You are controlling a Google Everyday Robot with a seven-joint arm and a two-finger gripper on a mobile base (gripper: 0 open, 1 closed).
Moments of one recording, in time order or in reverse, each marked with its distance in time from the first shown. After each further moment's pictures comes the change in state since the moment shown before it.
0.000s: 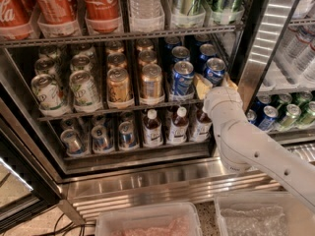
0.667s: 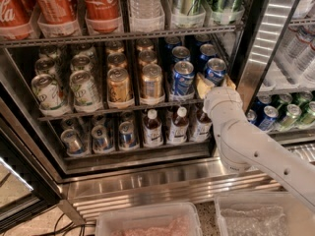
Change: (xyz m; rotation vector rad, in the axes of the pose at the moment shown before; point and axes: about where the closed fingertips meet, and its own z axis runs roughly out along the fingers) arm 0.001 0.001 0.001 0.000 0.003 0.004
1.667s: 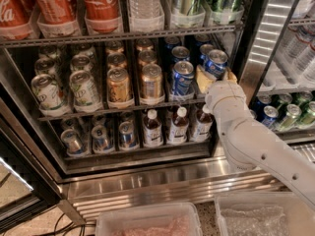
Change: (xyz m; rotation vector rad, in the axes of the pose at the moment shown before) arm -0.039 0.014 -0.009 -0.067 -0.077 0.010
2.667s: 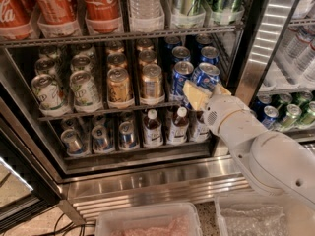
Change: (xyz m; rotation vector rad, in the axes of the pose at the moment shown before) arm -0.009 0.063 -0.076 -0.276 0.143 0.183
